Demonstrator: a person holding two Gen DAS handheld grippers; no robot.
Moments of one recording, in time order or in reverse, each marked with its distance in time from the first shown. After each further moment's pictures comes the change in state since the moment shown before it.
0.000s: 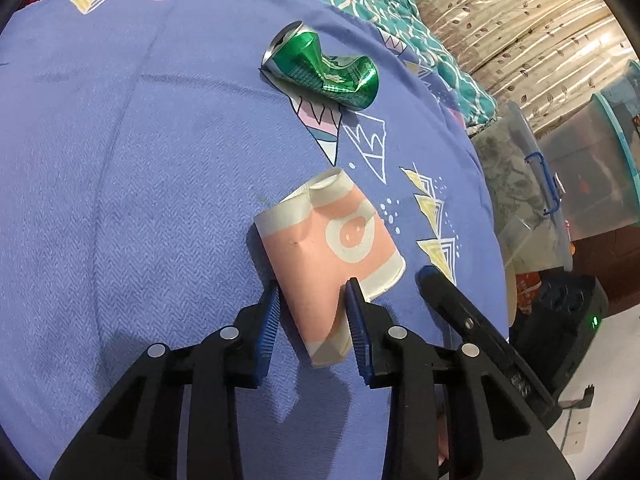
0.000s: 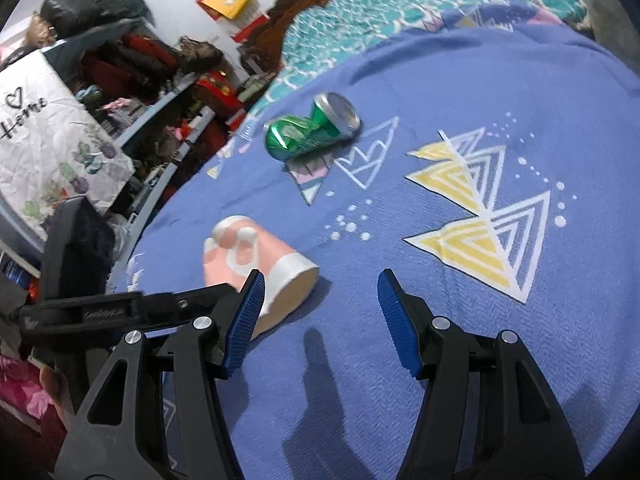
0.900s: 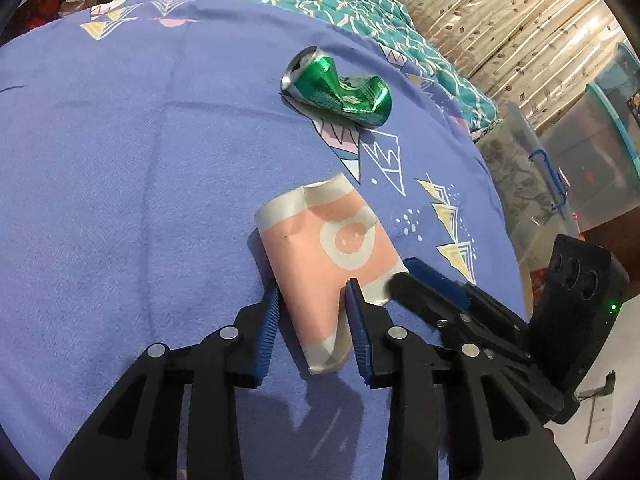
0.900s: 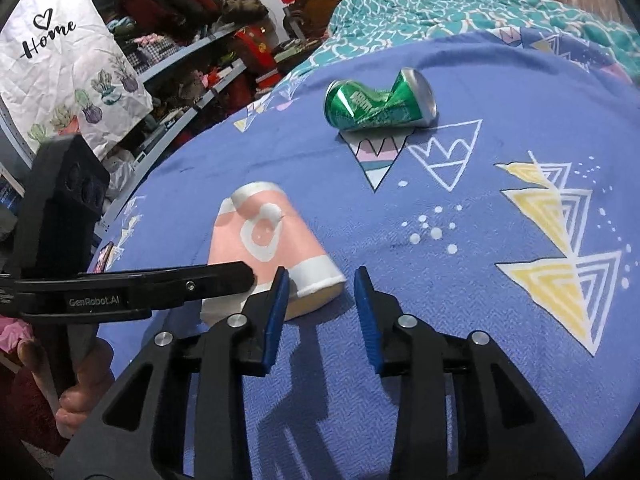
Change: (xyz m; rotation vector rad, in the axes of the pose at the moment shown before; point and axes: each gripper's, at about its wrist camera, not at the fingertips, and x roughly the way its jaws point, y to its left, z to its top) left arm -0.017 0.017 -0.005 0.061 -0.078 0.054; right arm 0.023 0.044 -0.006 -0.222 0.050 0.025
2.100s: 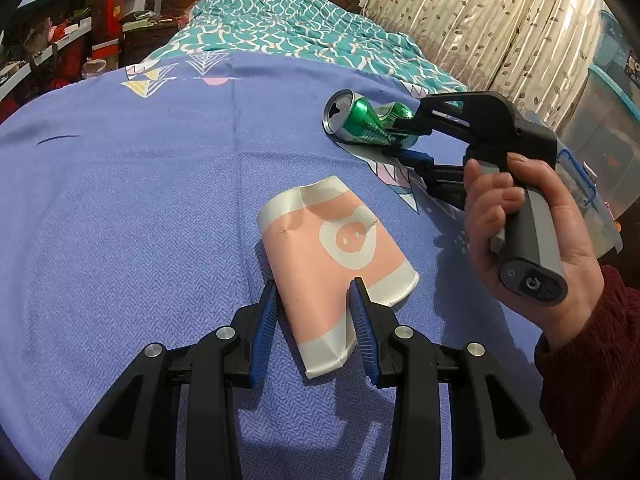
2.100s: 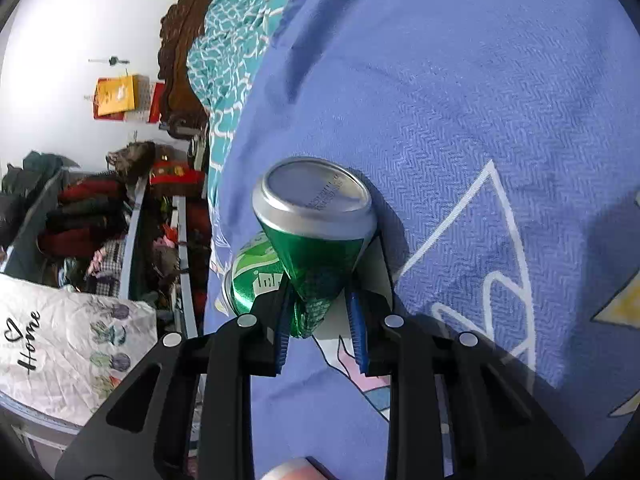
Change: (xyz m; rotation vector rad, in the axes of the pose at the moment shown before) left arm -0.020 0.023 -0.011 0.115 -0.188 0.164; right arm 0.115 -0.093 0.112 0.828 -0.016 0.117
